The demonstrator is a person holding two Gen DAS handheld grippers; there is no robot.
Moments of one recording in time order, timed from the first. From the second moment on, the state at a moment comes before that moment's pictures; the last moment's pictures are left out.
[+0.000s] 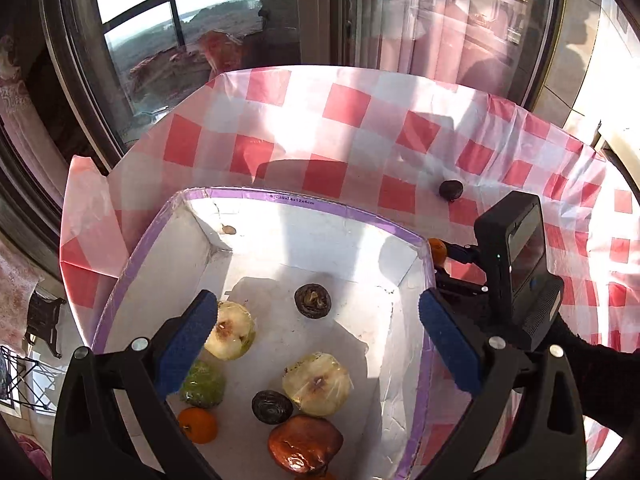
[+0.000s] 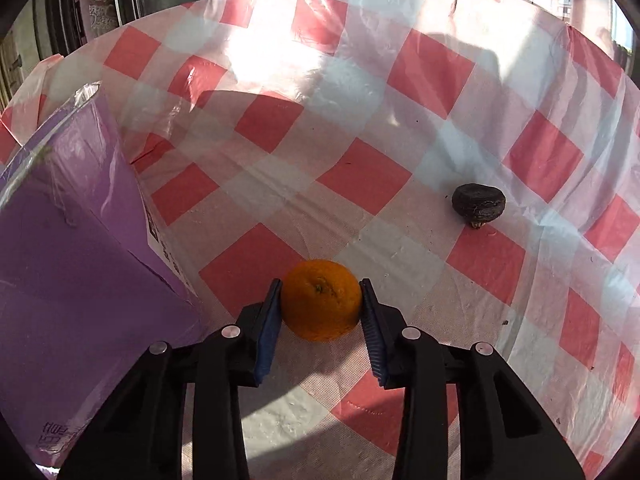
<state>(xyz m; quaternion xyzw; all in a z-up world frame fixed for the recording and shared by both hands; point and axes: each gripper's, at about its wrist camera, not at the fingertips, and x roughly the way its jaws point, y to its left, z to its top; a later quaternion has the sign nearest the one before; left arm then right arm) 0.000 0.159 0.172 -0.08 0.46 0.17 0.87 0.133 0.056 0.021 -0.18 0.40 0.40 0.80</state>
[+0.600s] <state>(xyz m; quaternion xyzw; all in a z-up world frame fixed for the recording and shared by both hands) 0.276 0.057 0.039 -0.06 0.55 0.06 0.83 0.123 -0.165 0.036 -0.07 0.47 0.22 0.85</state>
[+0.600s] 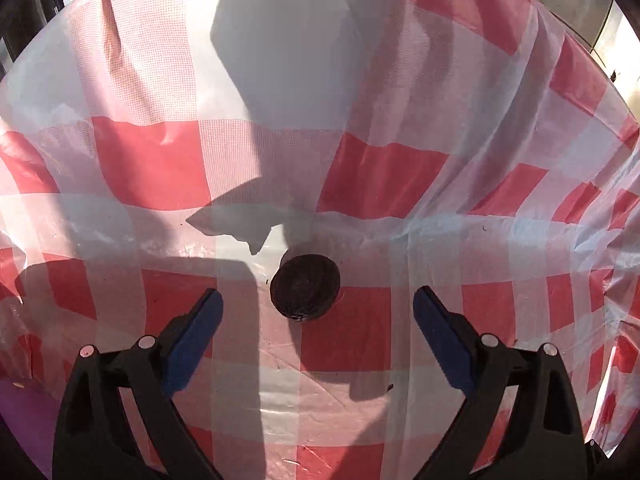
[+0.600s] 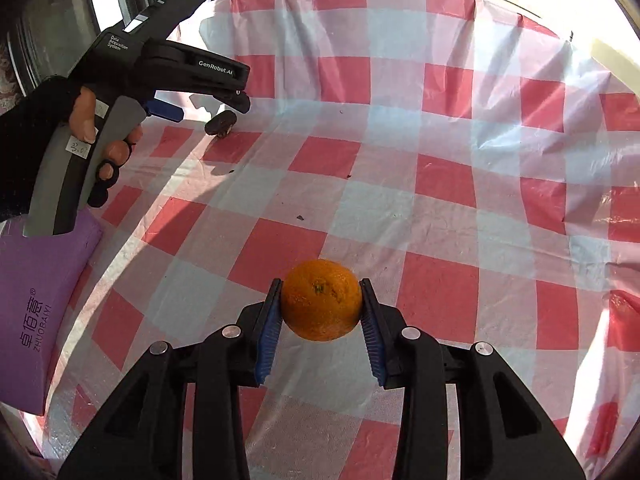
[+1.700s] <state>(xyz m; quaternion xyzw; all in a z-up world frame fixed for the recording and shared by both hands) -0.027 -0.014 0.081 0.00 0.56 -0.20 0.81 -0.038 -0.173 0.051 0.07 0.53 0.04 0.84</state>
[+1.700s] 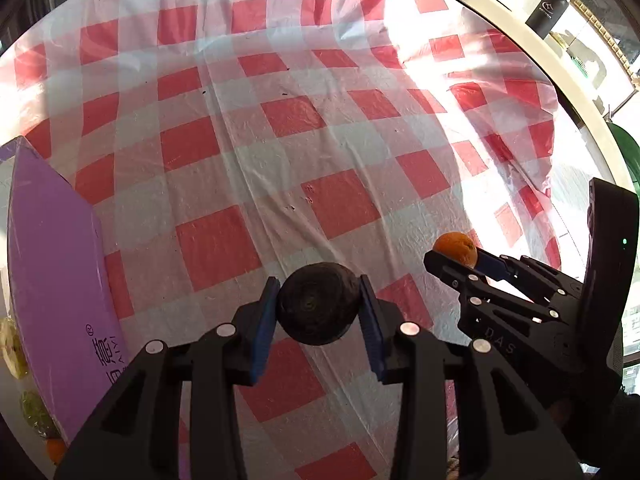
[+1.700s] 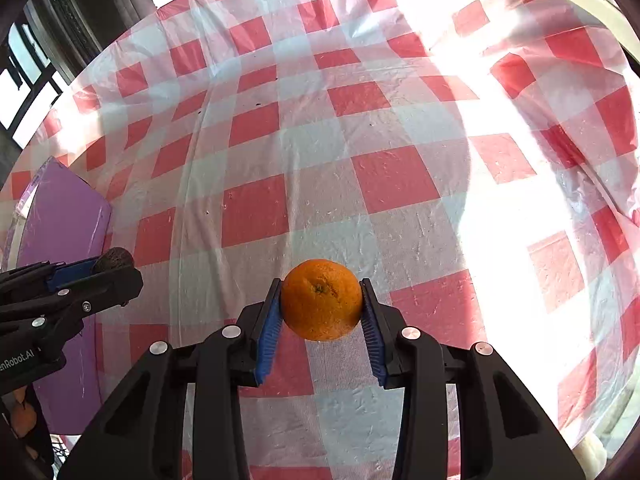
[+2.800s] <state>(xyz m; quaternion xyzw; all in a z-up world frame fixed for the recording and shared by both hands) -0.087 0.181 0.187 -0.05 0.38 -0.13 0.91 -0.071 0.023 0.178 -0.04 0.39 0.19 0.90</state>
